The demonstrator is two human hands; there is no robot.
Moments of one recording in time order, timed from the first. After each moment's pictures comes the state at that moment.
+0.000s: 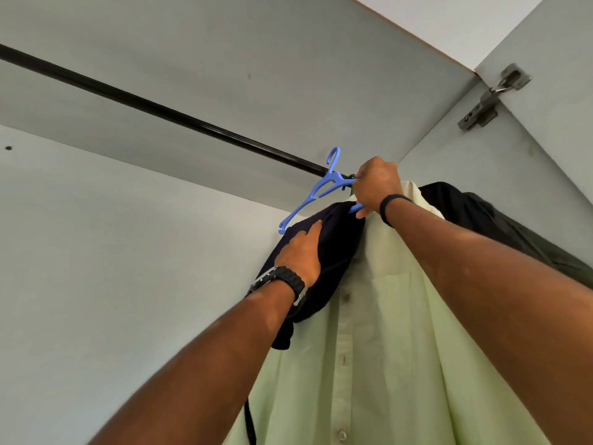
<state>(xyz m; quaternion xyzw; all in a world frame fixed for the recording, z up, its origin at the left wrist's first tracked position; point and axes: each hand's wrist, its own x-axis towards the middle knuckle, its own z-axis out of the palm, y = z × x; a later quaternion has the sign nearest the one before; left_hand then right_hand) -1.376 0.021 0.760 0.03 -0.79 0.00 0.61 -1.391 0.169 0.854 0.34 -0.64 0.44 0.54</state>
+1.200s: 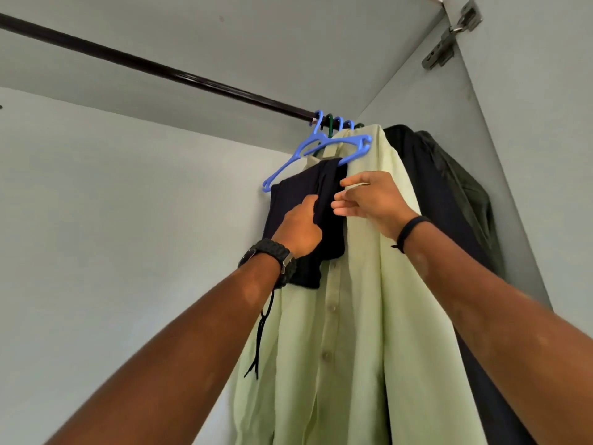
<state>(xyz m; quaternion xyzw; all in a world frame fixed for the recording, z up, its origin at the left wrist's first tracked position) -1.301 0.097 0.665 -0.03 -0.86 -0.15 0.49 -1.348 0.232 0.690 0.45 -0.54 0.69 0.19</state>
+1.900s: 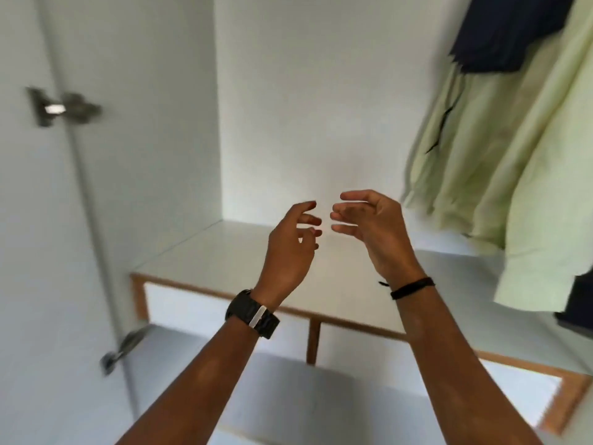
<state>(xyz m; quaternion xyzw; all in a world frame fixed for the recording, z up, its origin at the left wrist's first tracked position) -0.962 0.176 0.305 0.24 -0.71 -0.35 0.56 -1.087 0.228 0.344 0.48 -0.45 0.71 -0.26</state>
